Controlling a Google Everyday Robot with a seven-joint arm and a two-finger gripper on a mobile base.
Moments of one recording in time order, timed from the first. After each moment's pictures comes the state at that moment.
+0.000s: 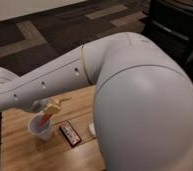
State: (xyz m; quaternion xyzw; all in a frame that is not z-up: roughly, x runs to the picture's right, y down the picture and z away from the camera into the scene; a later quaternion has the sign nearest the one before) arm -0.187 0.084 0.629 -0.20 0.14 -0.39 0.89
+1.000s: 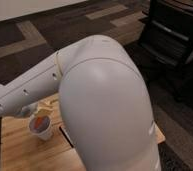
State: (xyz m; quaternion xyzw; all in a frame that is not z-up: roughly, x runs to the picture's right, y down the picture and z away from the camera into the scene) arm -0.220 0.099 0.637 -0.18 0.15 -0.43 0.87
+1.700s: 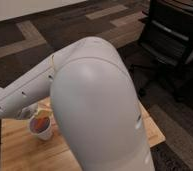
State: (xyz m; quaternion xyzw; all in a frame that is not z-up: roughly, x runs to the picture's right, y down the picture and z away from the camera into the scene) arm -0.233 0.100 0.649 -0.18 0.16 -0.46 0.86
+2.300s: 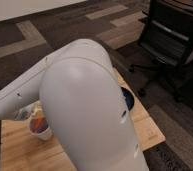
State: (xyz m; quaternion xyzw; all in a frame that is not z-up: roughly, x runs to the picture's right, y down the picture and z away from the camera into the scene) arm -0.239 0.103 0.655 -0.17 0.16 -0.46 0.85
